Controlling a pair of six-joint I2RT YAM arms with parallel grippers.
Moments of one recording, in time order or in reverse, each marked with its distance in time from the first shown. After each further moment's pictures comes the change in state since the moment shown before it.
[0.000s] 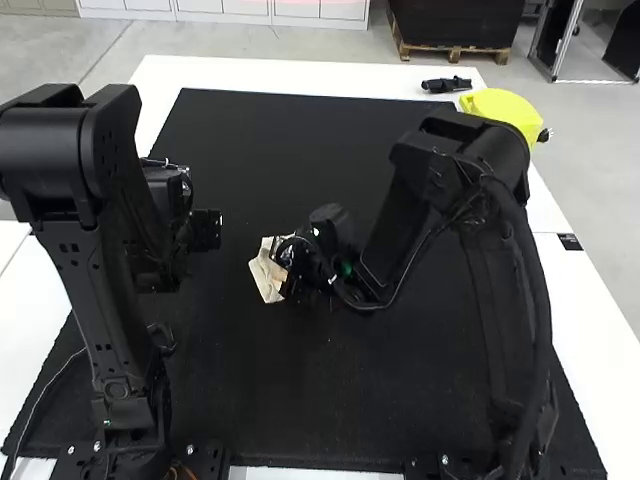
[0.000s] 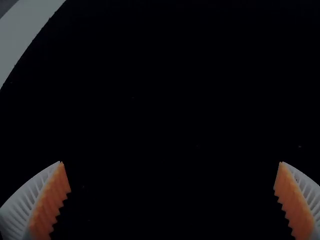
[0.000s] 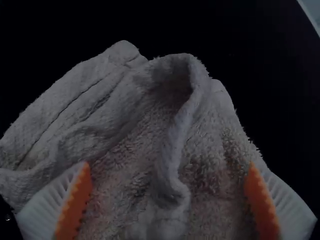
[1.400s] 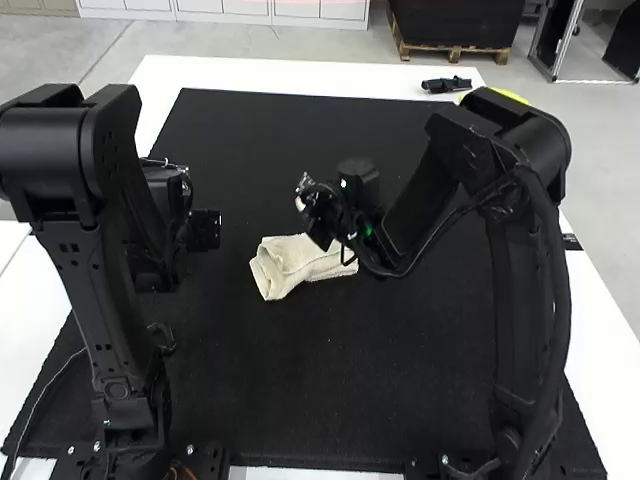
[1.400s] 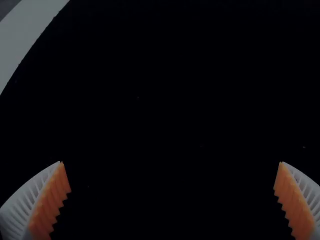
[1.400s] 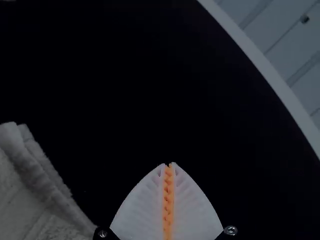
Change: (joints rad) left arm 0.000 0.000 0.000 0.000 -0.015 0.000; right arm -0.161 -0.104 0.026 0.075 -0.014 0.075
